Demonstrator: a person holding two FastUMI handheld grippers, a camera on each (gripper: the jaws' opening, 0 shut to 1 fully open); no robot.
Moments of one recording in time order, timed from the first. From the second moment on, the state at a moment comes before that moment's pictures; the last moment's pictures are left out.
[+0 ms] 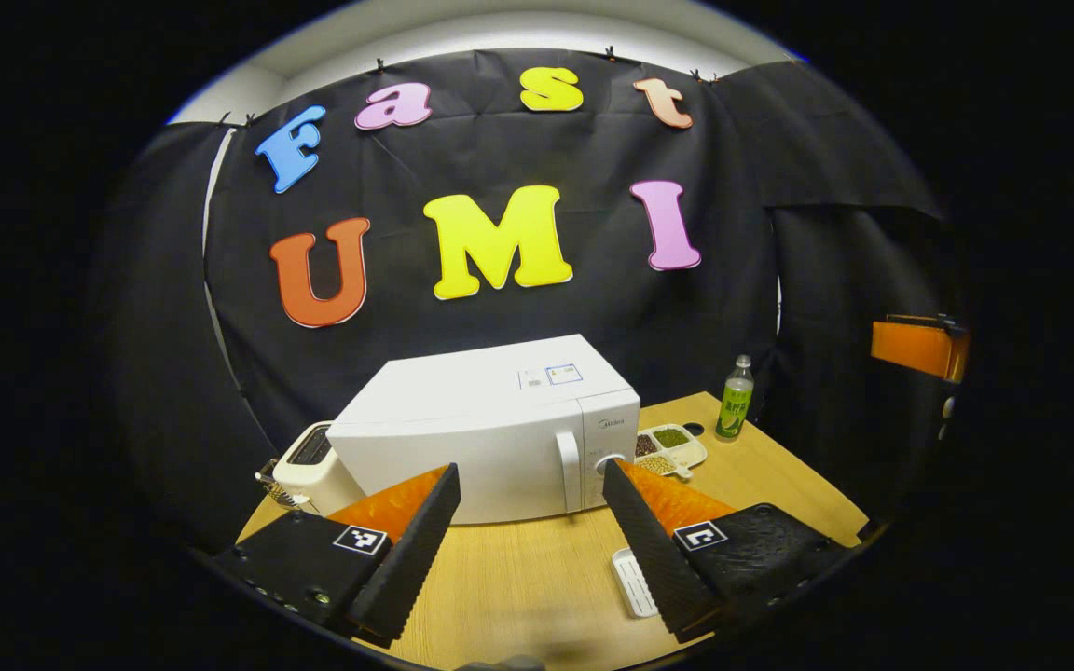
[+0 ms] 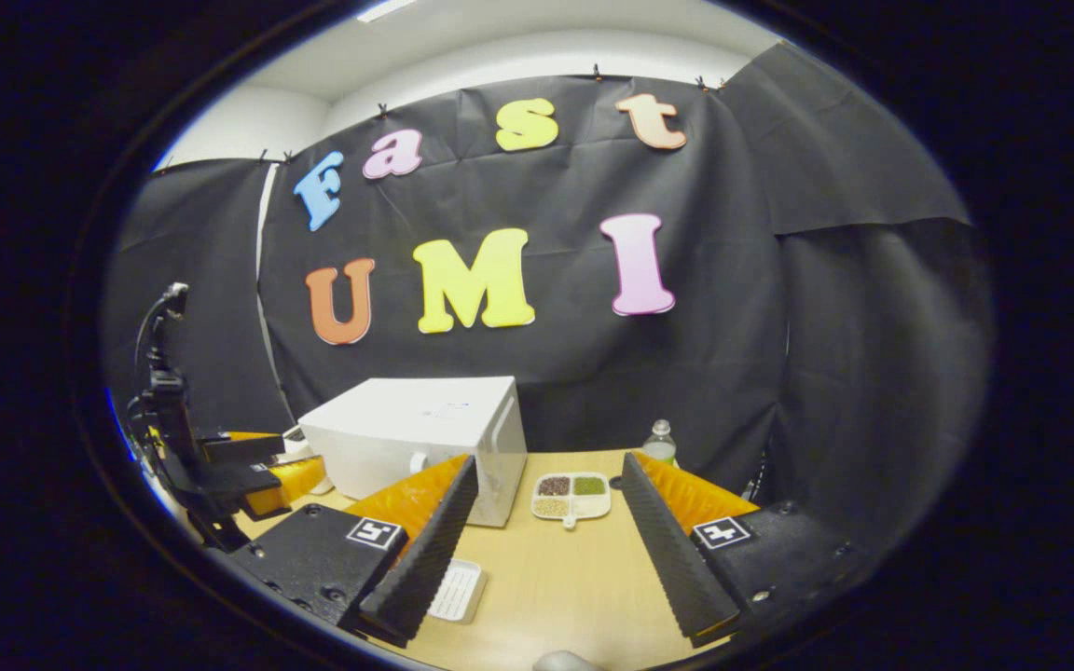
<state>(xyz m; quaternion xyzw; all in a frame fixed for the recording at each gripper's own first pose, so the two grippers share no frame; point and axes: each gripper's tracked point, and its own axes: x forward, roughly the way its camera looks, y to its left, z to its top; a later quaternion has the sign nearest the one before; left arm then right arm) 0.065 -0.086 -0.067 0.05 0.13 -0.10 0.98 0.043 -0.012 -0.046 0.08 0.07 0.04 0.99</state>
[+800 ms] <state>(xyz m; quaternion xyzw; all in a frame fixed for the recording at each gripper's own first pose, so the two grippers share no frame) -0.003 0.062 0.030 0.02 0.02 -0.05 1.00 -0.022 0.059 0.019 0.07 0.03 0.01 1.00</state>
